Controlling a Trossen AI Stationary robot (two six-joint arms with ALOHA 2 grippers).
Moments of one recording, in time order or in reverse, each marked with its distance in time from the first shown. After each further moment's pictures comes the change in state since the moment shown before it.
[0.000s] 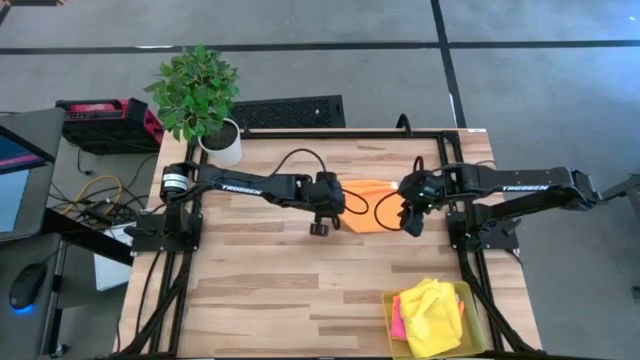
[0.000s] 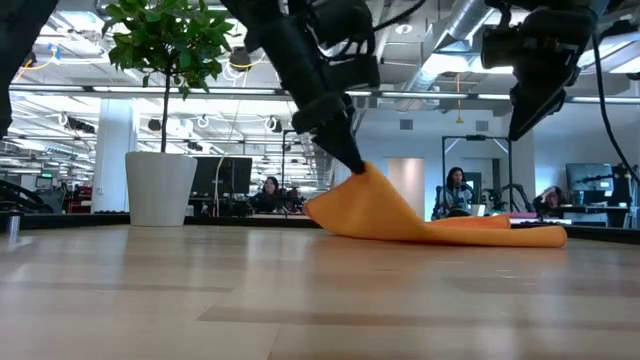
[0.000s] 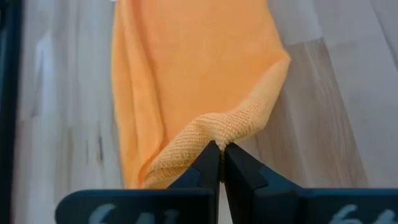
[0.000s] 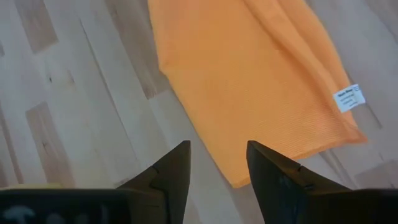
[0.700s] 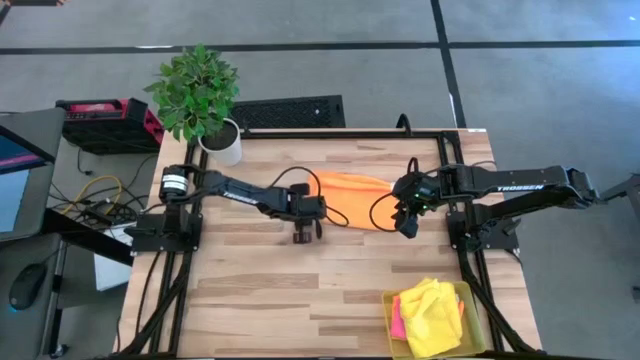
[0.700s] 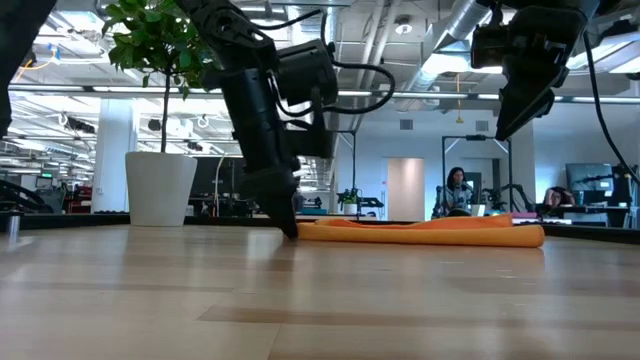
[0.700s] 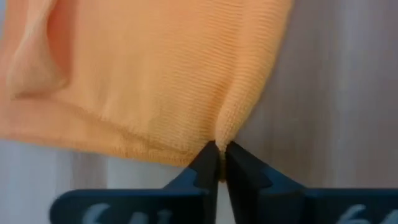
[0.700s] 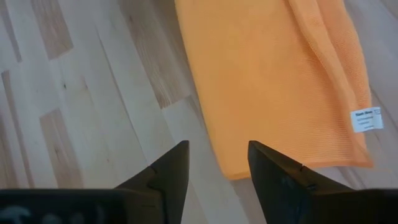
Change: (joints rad) left arm -0.016 0.002 -0.262 0.013 -0.098 -0.253; right arm 0.013 0.039 -0.001 0.082 -0.023 0.000
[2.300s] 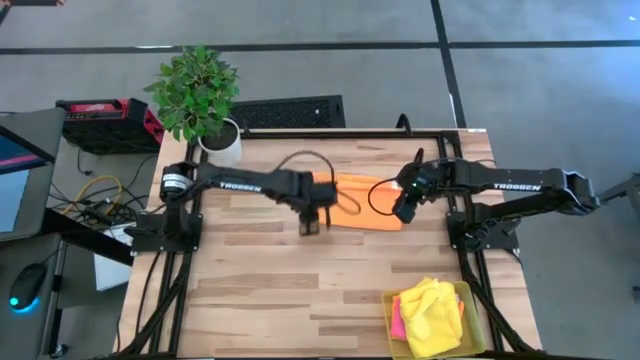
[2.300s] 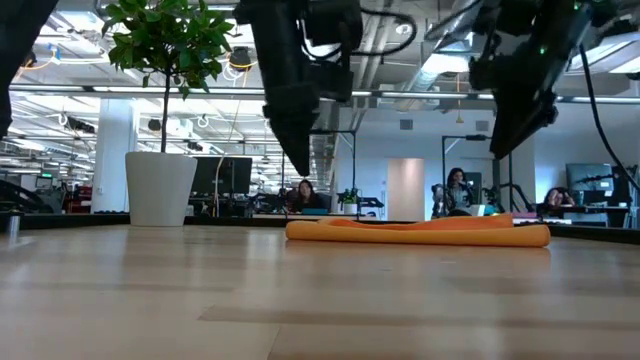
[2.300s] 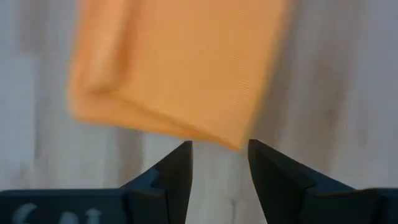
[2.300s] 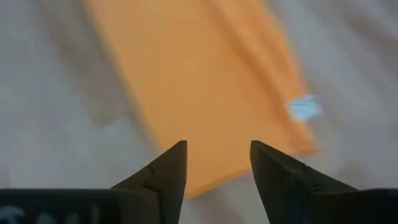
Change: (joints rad) left arm 0.024 0.002 0.378 -0.474 0.063 -0.127; right arm -0.144 0.000 -0.049 -0.010 0.139 0.006
